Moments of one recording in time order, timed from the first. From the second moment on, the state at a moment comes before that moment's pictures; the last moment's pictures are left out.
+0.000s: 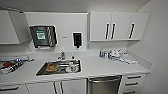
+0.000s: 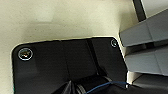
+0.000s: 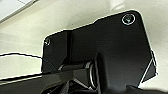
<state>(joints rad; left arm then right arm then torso) 1.45 2.81 -2.32 0.06 -0.08 -0.08 -1.55 2.78 -2.32 -0.10 0.11 0.09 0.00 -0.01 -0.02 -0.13</state>
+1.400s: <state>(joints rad) 1.45 2.81 -2.32 0.06 -0.08 -0.08 -1.55 2.79 -2.33 -0.10 0.11 0.09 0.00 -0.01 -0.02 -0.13</state>
